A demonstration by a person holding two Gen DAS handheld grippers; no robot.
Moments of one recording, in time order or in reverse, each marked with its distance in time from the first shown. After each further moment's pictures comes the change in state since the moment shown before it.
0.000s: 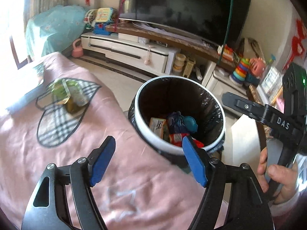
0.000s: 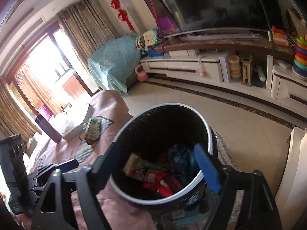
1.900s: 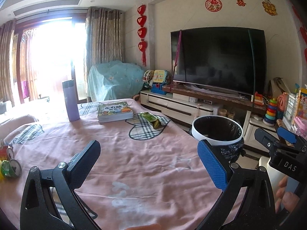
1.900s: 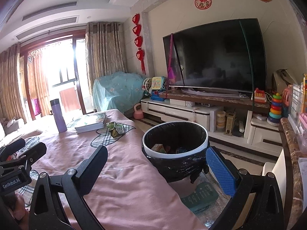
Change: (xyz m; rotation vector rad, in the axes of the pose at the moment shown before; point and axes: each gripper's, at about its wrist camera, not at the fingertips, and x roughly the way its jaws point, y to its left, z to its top) left arm -0.174 0.012 -0.146 -0.055 -0.522 0.410; right arm -0.117 0.107 -0.133 -0.283 -0.383 -0.160
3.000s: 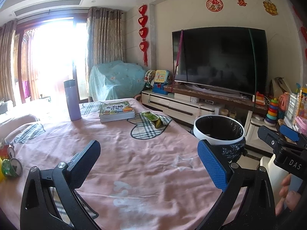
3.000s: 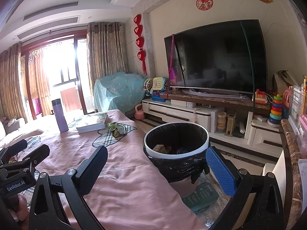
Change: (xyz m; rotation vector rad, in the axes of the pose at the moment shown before) left arm 0.000 -0.001 -0.002 -0.004 0.002 0.008; right arm -0.002 0.000 0.002 -0.004 -0.001 0.009
